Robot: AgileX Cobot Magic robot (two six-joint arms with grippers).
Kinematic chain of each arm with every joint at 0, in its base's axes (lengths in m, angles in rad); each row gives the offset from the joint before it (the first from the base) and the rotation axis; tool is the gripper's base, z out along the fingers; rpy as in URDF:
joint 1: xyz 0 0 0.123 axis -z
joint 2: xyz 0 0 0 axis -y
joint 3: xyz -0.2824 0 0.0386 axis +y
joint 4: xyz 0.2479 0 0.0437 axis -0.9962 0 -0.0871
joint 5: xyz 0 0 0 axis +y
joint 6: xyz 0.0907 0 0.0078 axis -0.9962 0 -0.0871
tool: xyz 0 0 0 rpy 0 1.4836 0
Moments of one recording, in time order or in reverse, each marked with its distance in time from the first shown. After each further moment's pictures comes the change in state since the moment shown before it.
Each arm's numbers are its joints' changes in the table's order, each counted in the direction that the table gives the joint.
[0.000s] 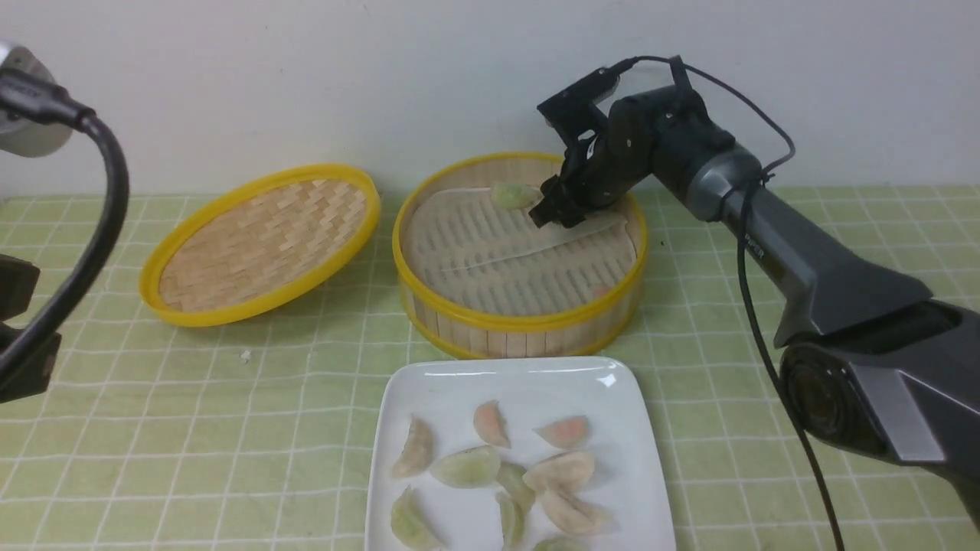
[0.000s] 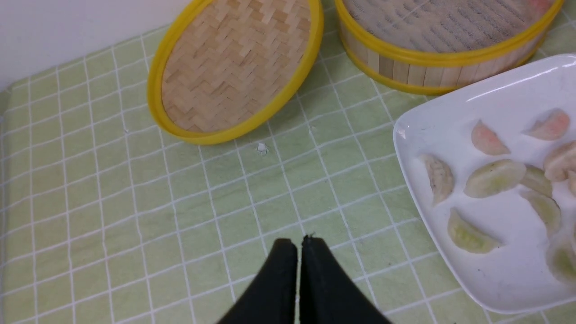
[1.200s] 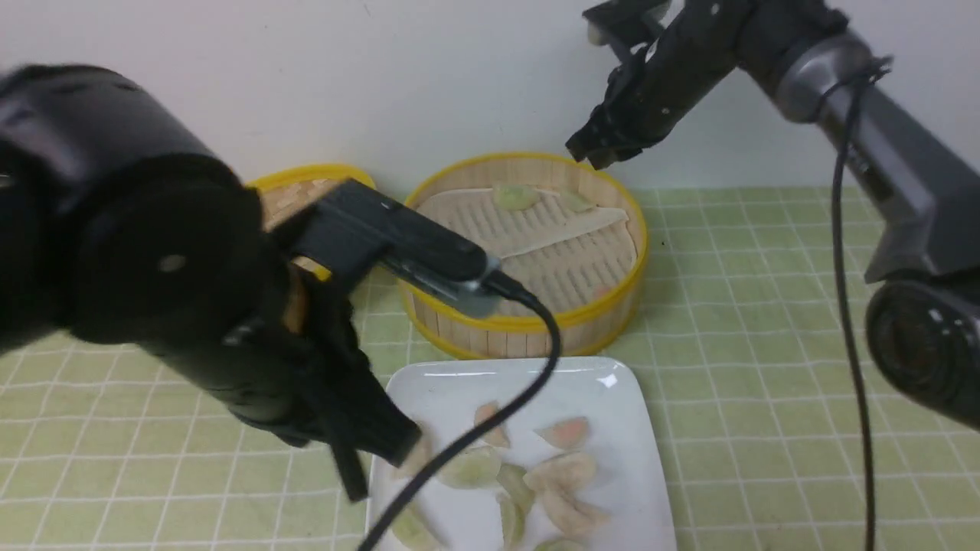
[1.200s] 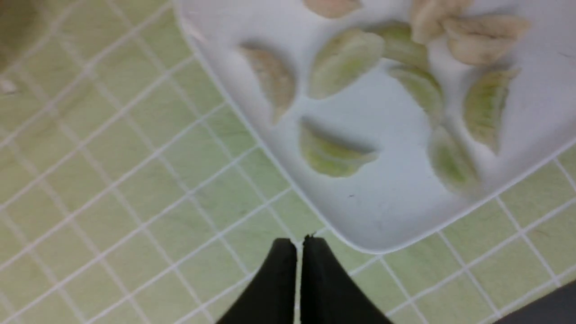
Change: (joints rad) right arm 0.055 0.223 0.049 -0.143 0.284 0.076; left arm 0.000 -0.447 0.000 0.287 -0.119 -0.147
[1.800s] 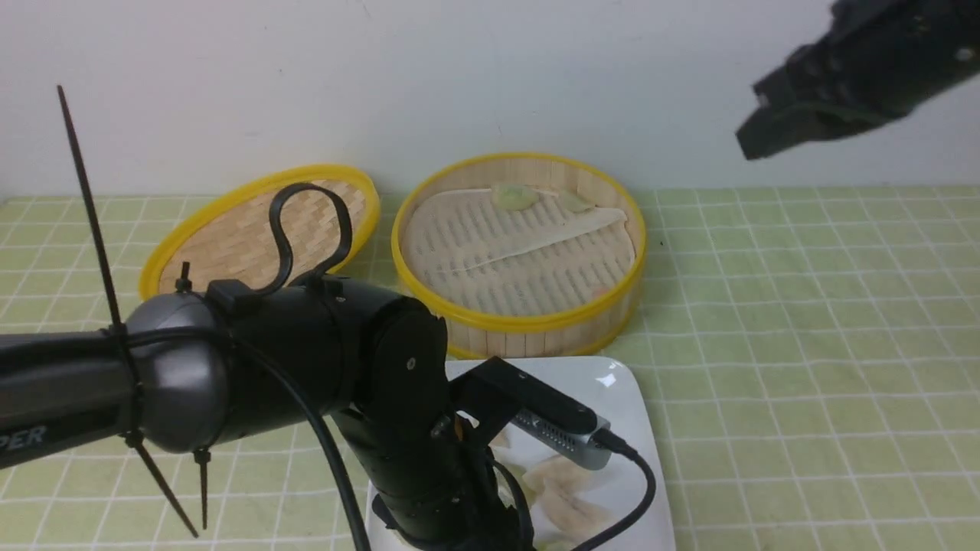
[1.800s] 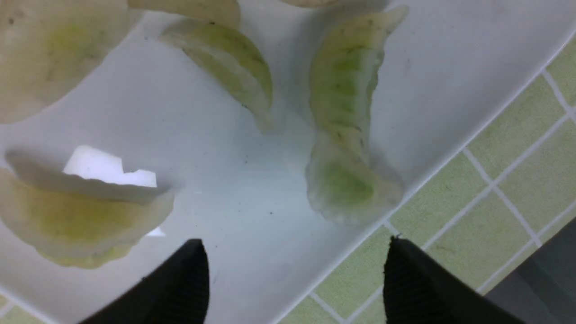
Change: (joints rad) right arm 0.078 0.868 0.889 -0.200 -0.002 -0.018; left arm 0.000 -0.387 0.117 0.453 -0.304 -0.367
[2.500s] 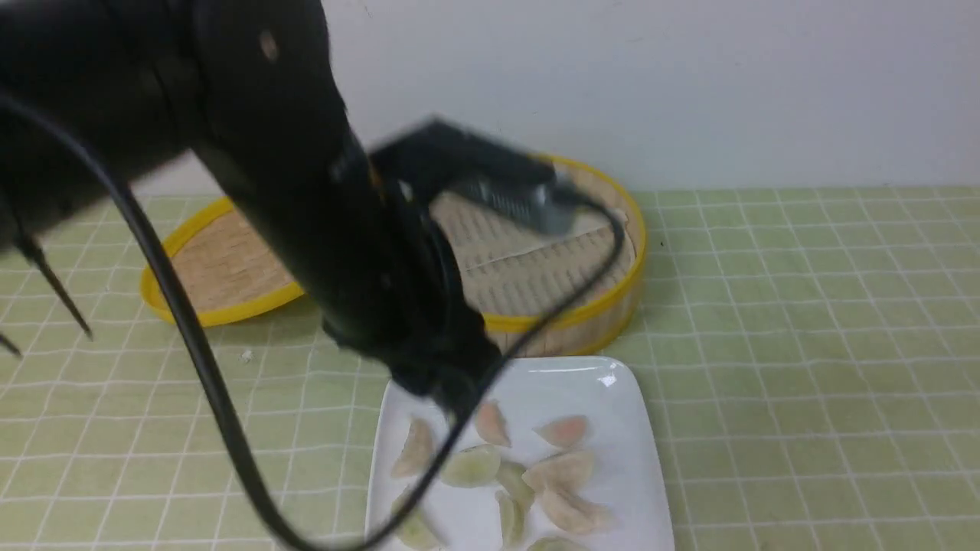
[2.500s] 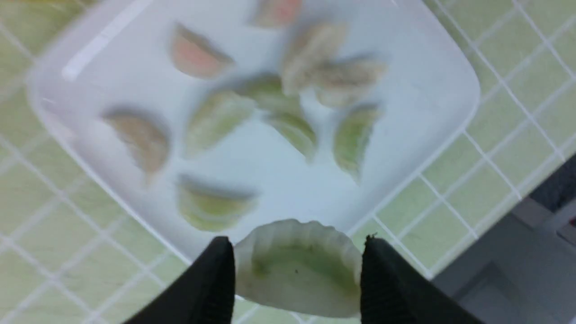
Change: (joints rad) right arm 0.202 1.282 1.257 0.015 -0.768 -0.398; left arm -0.107 0.133 -0.257 -0.042 0.293 -0.008
